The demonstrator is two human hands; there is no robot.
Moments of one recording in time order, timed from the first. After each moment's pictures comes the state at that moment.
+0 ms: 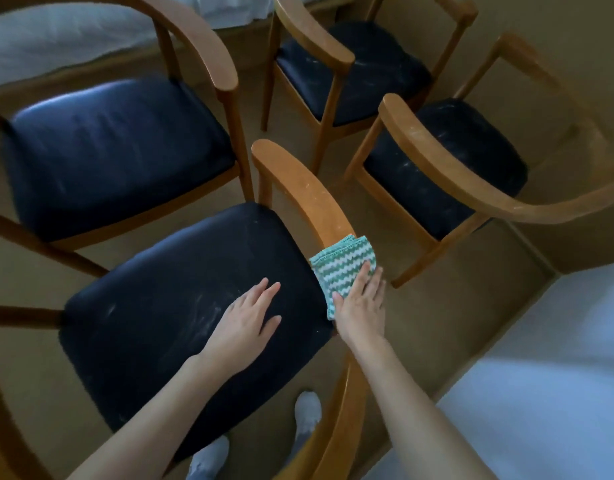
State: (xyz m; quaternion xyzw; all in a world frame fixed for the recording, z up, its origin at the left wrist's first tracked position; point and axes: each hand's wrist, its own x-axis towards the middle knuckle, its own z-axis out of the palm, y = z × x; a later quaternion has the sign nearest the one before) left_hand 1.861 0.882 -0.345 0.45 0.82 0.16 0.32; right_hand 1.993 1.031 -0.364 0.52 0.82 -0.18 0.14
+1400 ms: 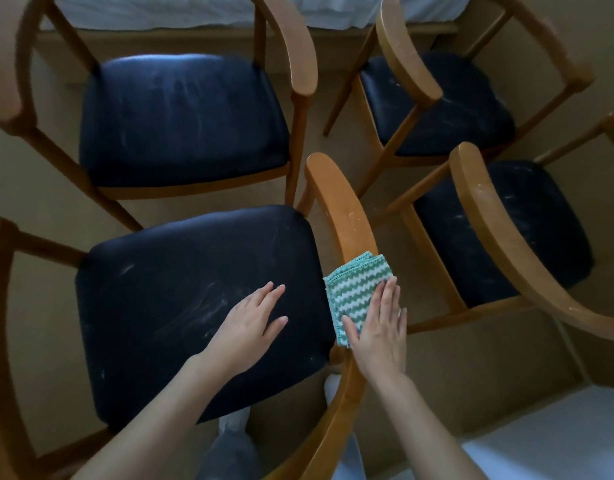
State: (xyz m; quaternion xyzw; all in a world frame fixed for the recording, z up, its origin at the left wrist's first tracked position) left_hand 1.859 0.905 -0.345 0.31 0.86 0.21 0.35; right_hand 1.986 1.087 -0.364 0.33 0.92 -0.15 0.14
